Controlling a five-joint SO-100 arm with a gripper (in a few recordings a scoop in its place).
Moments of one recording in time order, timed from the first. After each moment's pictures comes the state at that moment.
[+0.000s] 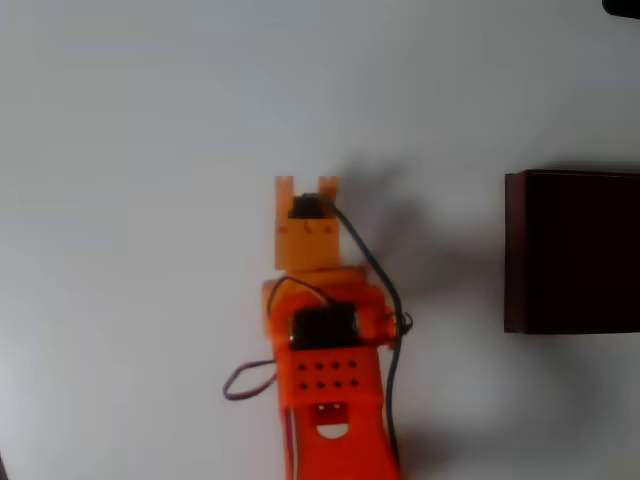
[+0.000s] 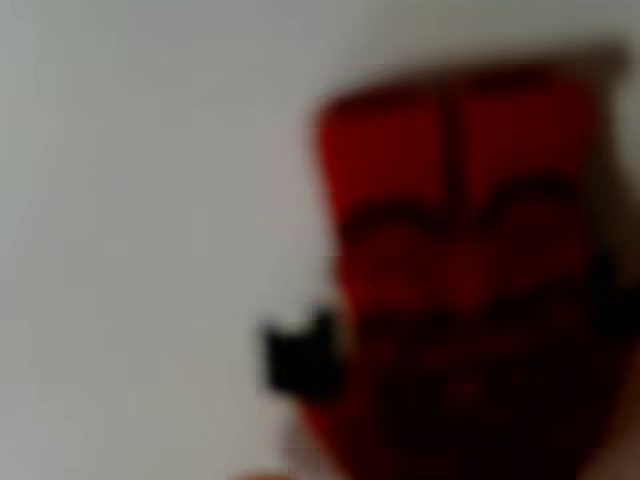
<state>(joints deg) -5.9 105.8 136.4 53.0 89.1</state>
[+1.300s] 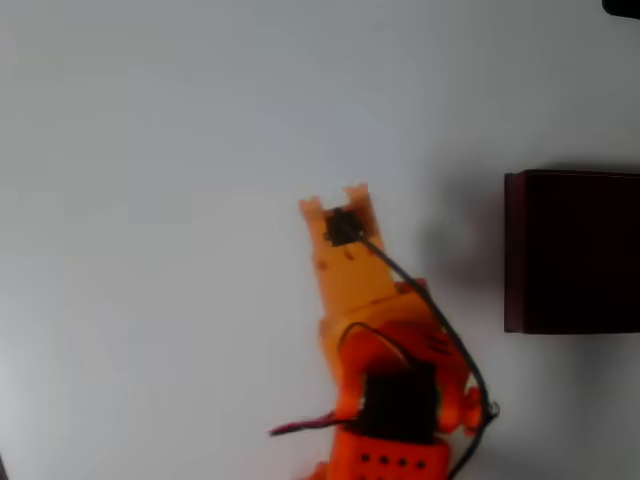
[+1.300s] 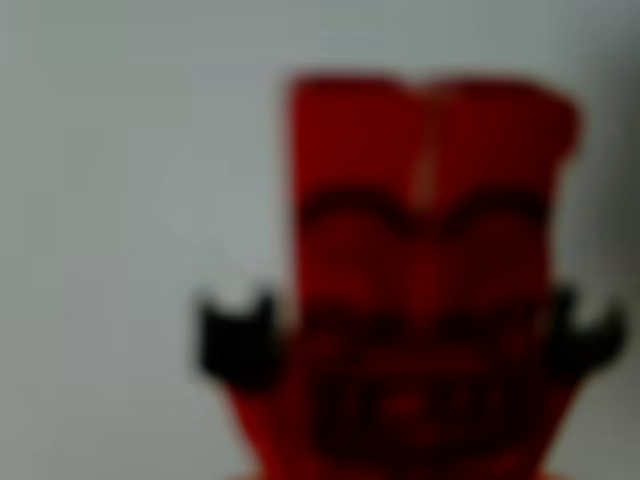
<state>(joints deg) 8.7 126.9 127.5 74.2 58.1</state>
